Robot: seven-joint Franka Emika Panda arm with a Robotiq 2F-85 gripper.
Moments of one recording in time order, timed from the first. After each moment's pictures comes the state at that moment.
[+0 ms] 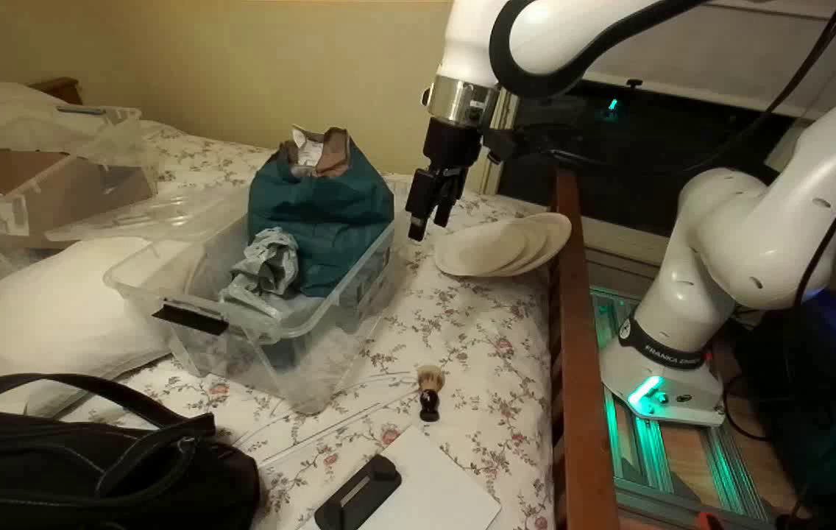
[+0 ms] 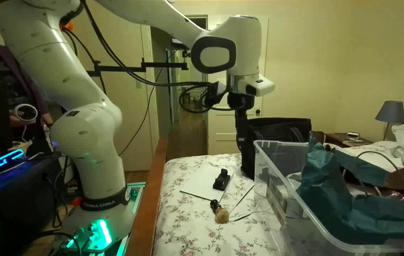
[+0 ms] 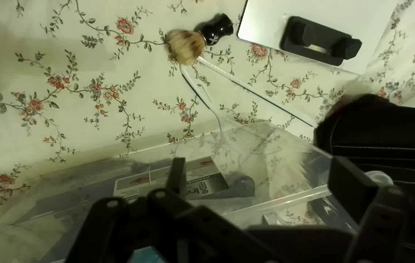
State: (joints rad) arm 0.03 -0.41 -0.02 -2.57 0.27 2.24 0.11
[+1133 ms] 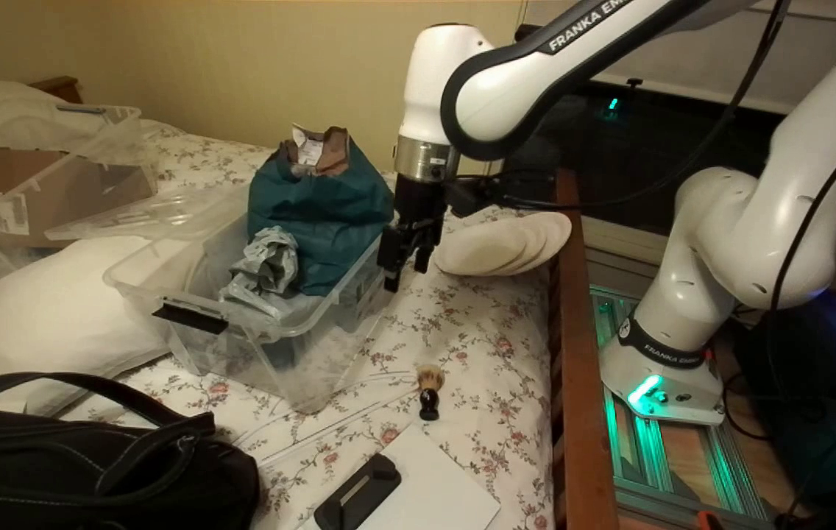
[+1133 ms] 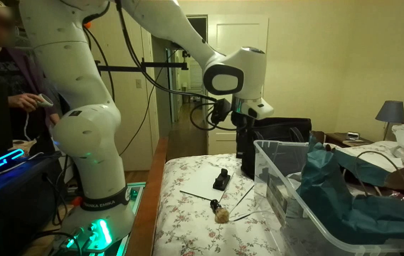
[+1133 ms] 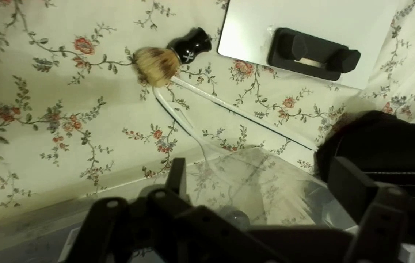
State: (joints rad) arm 0.08 -0.19 0.04 -2.53 0.36 2.36 0.16
